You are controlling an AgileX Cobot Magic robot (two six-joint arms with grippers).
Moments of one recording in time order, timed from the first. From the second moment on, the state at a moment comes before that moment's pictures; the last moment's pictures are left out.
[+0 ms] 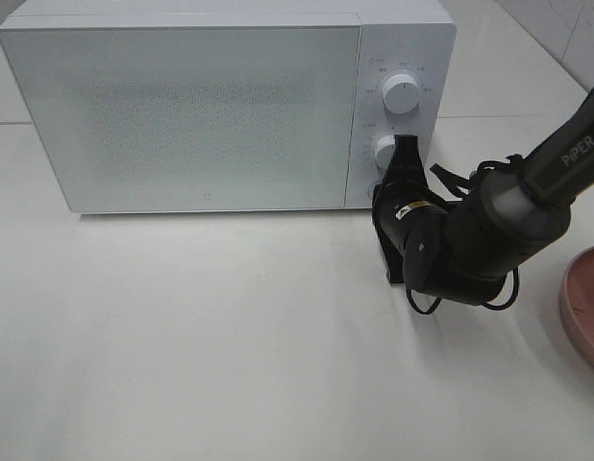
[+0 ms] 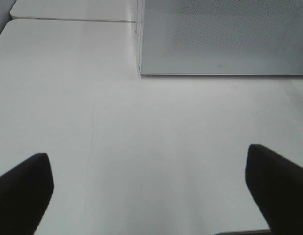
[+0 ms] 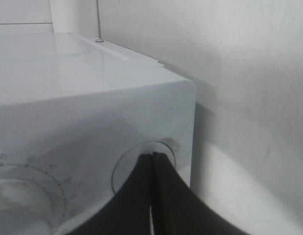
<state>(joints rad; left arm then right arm) 0.03 -0.01 -0.51 -0.15 1.07 0.04 0.57 2.15 -0.84 0.77 -0.95 1.30</state>
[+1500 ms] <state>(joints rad) 0.03 -0.01 -0.51 -0.15 1.07 0.04 0.57 2.21 -0.93 0.85 -0.96 1.22</state>
